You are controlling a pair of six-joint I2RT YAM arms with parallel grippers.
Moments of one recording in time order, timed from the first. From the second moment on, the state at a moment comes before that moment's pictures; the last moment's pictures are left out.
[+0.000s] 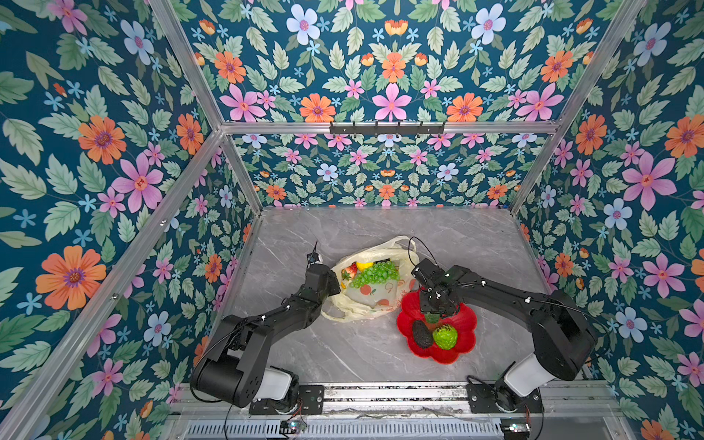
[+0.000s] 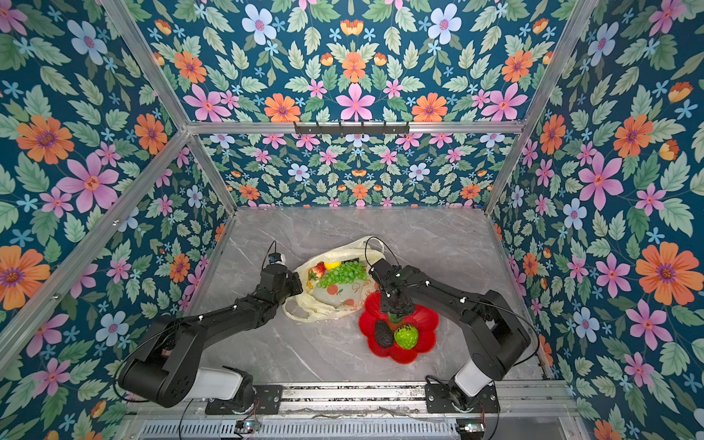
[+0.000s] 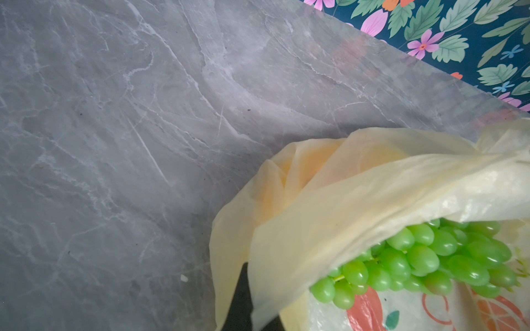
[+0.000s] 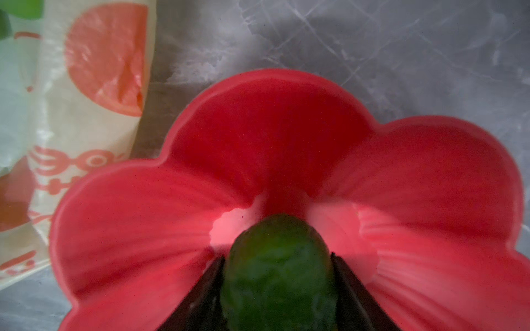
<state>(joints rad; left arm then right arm) -0.38 1.40 0.52 0.24 -0.17 -0.51 0.68 1.60 1.03 -0.84 0.12 0.72</state>
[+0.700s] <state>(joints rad) -0.38 1.40 0.52 0.24 -0.18 -0.51 0.70 1.60 0.99 -0.84 0.06 0.74</state>
